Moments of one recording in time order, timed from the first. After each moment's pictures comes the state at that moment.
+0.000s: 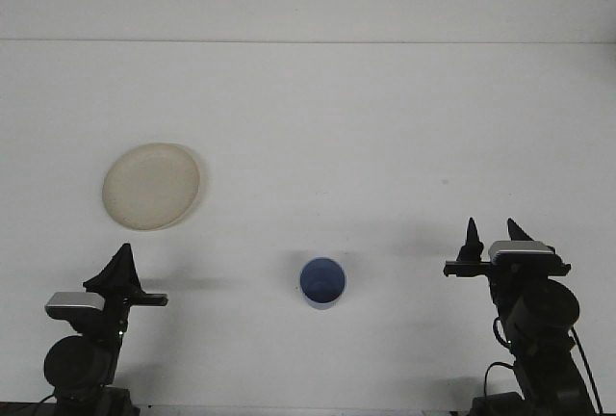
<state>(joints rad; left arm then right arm) -0.09 0.01 0.11 0.09 -0.07 -0.10 0.13 0.51 0.51 -0.20 0.11 0.08</state>
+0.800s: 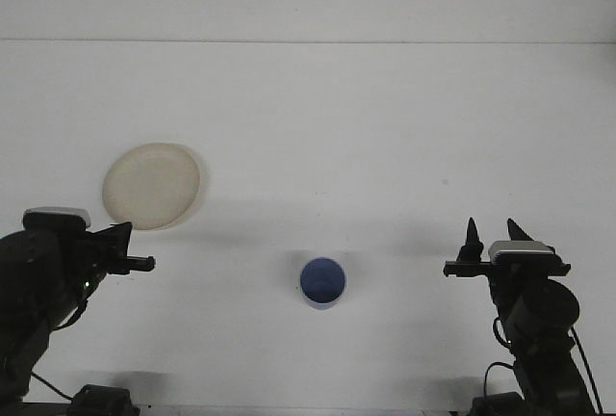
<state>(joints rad) -0.09 0.80 1.13 -0.85 0.10 -0.09 0.13 0.51 0.51 -0.20 0.11 0.08</state>
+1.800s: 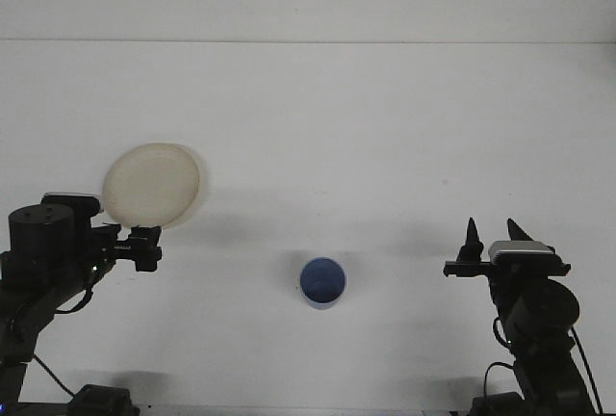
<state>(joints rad) -0.10 0.89 1.19 -0.92 0.16 -0.09 0.13 0.51 0.51 -0.20 0.11 0.08</state>
